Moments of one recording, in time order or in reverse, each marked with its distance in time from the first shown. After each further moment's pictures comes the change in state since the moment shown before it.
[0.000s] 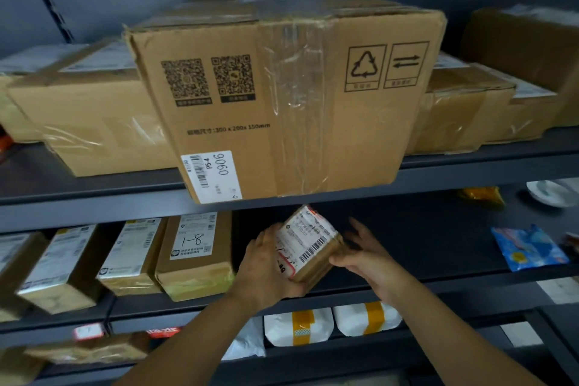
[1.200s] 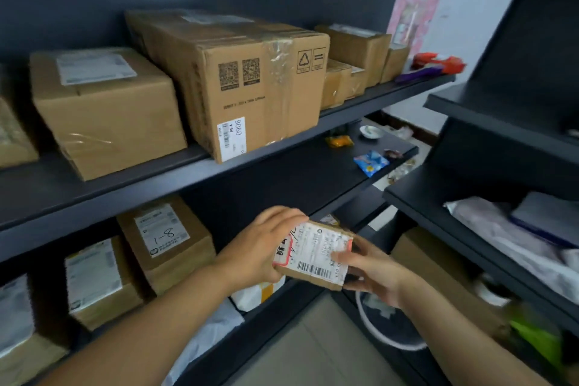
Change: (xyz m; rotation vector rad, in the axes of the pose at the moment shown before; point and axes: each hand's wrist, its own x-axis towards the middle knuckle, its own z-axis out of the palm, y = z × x) left_hand -0.081 0.006 -0.075 0.209 -0.343 1.071; right_hand -0.223 0.045 0.098 0.167 0.364 0.097
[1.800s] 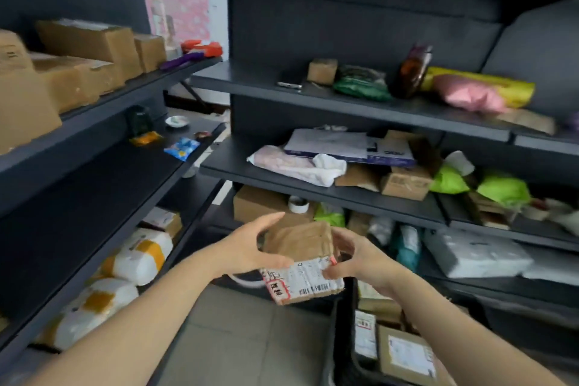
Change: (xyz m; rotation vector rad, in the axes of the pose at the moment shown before) left_hand 0.049 0.259 0.076 -0.692 -0.672 0.066; right_hand -0.300 0.126 -0.087 -0.093 0.665 -0.041
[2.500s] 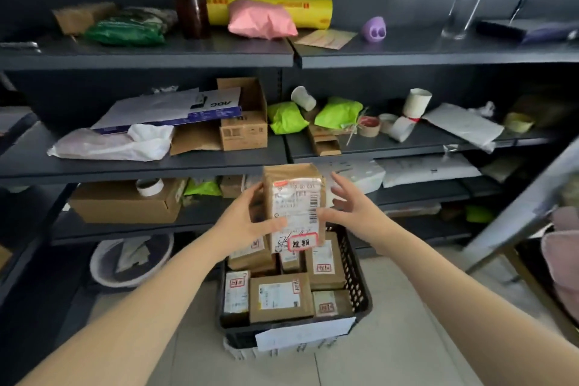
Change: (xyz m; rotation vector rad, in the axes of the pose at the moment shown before) left_hand 0.170 0.186 0.337 -0.108 -0.083 0.073; right_hand -0.172 0.205 -0.293 0.185 0.409 0.007
